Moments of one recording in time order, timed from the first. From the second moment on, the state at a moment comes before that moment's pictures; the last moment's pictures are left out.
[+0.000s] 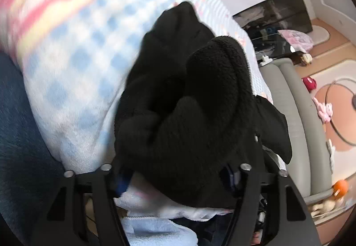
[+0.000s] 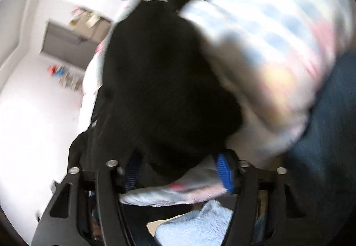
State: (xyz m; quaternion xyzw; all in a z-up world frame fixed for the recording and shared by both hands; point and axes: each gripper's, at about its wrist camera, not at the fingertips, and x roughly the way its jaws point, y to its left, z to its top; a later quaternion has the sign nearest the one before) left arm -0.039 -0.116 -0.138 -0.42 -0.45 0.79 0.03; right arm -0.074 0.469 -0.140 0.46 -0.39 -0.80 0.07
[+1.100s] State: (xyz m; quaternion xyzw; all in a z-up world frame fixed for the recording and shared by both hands) left arm 0.009 -0.096 -0.098 -0.47 -0.42 0.77 0.10; right arm -0.002 0.454 -0.030 0.45 -0.27 -0.83 0.17
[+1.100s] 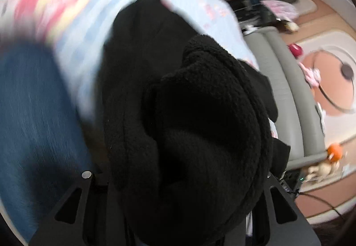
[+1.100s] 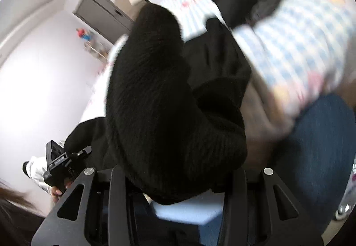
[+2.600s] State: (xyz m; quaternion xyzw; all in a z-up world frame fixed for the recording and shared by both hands) left arm -0.186 -0.133 -0.006 -0.37 -0.25 0.90 0.05; right arm -0.254 0.406 0.009 0.33 -0.16 -0.91 0.21
